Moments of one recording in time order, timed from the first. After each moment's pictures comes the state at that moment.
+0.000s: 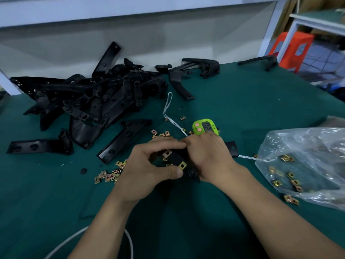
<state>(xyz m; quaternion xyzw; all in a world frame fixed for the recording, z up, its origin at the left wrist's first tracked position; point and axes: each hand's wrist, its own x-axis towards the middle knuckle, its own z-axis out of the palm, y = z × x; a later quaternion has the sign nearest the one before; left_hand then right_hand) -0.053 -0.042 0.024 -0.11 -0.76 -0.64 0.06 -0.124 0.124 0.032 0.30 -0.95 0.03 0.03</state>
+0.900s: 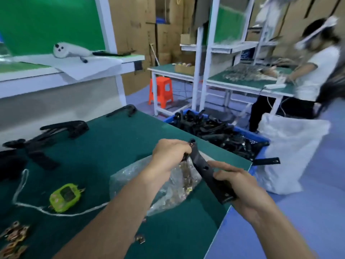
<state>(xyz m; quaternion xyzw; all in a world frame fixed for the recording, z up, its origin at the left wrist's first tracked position) -0.112 0.315 0.116 -0.10 -0.75 -0.62 -0.20 0.033 0.444 0.089 -0.26 -0.58 0.77 0.07</state>
